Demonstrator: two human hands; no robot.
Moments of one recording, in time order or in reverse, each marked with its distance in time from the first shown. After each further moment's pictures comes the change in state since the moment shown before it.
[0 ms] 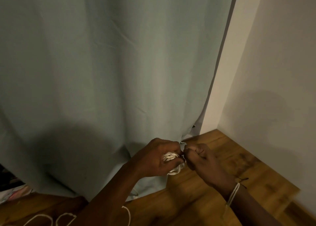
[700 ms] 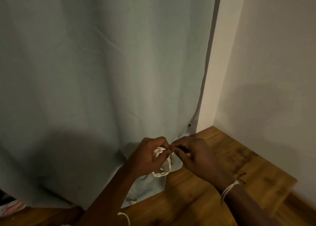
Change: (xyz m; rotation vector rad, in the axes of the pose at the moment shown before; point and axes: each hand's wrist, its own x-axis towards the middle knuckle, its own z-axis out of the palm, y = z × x) left_hand 0.006 -0.031 0.010 0.014 0.111 -0.162; right_hand 0.012 0.004 -0.012 -0.510 0.044 -0.211
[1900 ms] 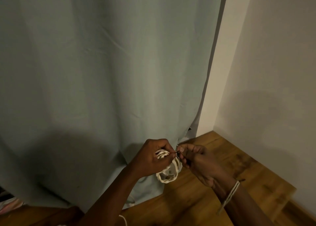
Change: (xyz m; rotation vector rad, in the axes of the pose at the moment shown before) left_hand 0.004 -0.002 0.006 -0.191 0.020 0.003; right_hand 0.002 -0.002 0.002 1.008 -0.041 0.717
